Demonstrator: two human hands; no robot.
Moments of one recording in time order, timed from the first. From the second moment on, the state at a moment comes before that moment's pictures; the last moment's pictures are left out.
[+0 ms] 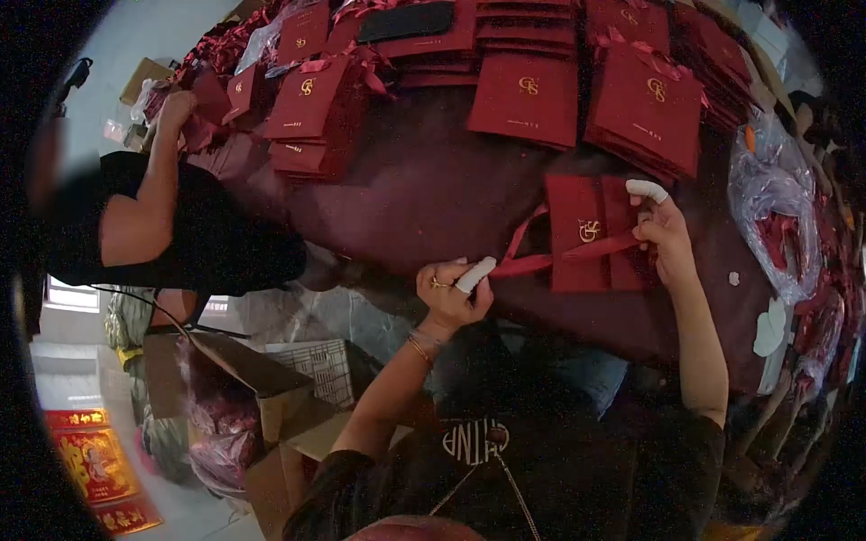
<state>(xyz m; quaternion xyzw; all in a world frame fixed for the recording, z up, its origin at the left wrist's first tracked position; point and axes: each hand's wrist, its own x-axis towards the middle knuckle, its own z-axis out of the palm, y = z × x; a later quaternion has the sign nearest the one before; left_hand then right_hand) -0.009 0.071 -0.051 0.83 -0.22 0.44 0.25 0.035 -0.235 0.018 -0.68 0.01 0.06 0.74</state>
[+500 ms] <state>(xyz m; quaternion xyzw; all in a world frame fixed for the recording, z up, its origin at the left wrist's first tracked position) -0.008 0.069 -0.047 0.83 -0.22 0.45 0.26 0.034 -0.235 0.022 -0.67 0.02 0.05 0.74</state>
